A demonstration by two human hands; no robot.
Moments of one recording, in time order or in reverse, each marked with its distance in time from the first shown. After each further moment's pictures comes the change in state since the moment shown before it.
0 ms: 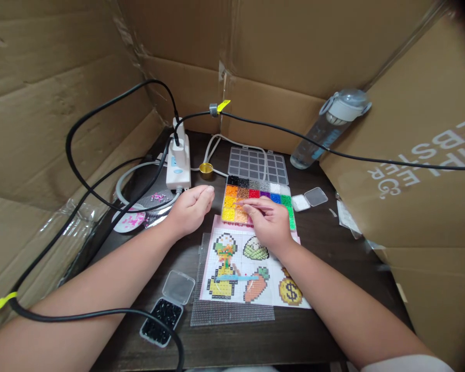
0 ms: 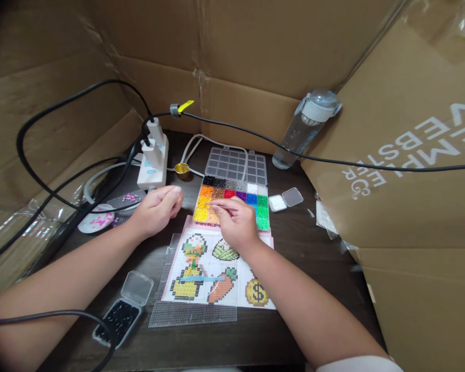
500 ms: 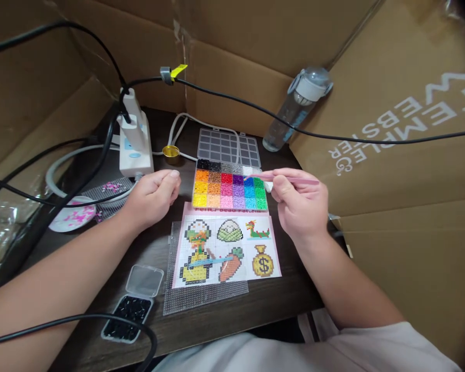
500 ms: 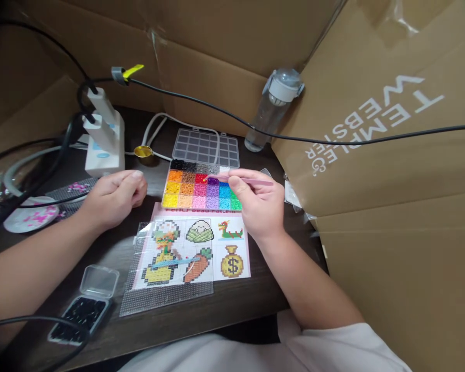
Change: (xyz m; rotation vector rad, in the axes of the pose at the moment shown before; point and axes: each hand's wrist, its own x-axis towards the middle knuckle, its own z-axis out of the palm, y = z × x) left_hand 0.005 -0.001 -0.002 0.020 -0.002 0.023; right_hand 0.000 -0.042 -0.076 0.190 0.175 0.004
